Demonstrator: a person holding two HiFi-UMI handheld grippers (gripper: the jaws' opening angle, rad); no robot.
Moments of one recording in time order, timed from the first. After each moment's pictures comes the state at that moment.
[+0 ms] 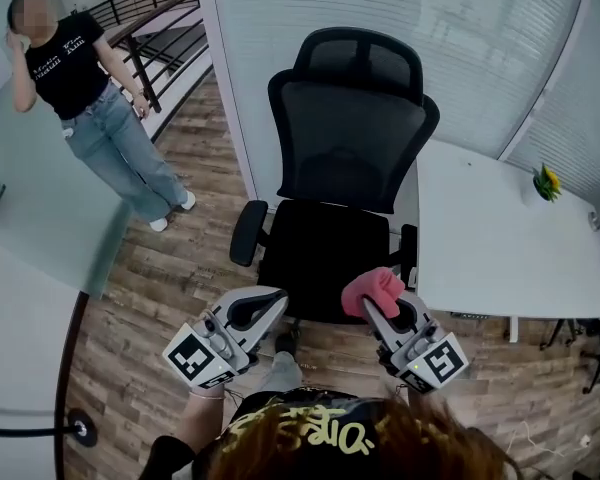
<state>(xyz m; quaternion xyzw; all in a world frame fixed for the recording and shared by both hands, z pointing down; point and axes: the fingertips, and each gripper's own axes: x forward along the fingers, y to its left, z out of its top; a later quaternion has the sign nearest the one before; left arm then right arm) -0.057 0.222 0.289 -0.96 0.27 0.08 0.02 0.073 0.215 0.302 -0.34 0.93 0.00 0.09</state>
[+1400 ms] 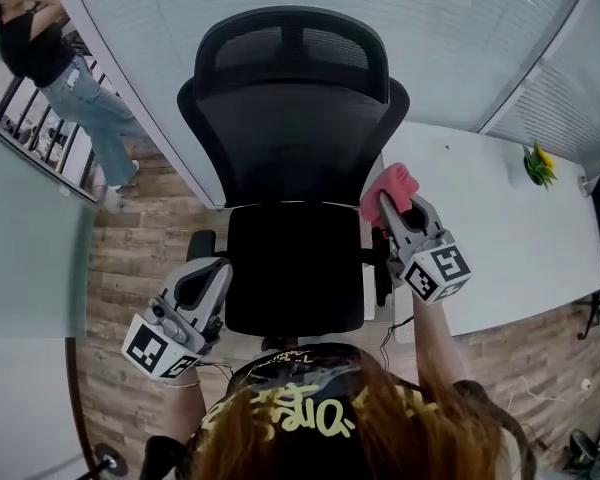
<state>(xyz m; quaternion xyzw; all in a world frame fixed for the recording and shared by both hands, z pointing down) -0.037 -0.012 0.287 -0.96 0.28 0.08 0.00 0.231 -0.094 0.339 -0.54 0.84 -0.04 0.02</state>
